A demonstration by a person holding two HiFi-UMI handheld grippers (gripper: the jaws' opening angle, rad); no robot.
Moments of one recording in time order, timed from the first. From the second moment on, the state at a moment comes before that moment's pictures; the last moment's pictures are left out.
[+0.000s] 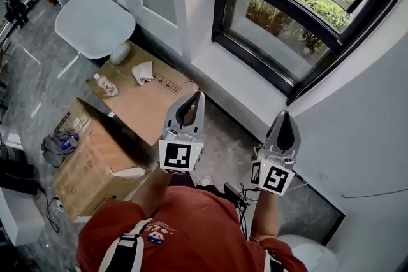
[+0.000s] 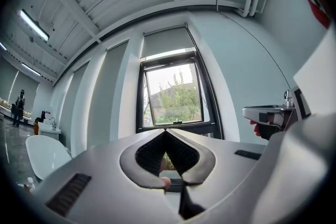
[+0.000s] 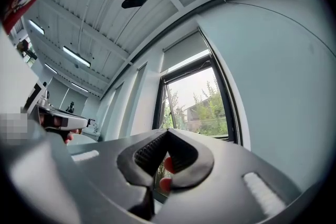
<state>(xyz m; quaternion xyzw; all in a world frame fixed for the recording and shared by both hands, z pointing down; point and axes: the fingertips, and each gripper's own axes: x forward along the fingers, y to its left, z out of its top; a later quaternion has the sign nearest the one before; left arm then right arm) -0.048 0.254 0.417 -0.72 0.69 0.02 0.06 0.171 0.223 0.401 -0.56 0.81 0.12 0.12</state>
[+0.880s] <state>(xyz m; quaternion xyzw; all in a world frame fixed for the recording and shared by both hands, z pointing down) -0.118 0.077 0.415 -0.75 0.66 0.05 0.05 0.094 0.066 0.395 -0.58 0.80 0.14 0.10</state>
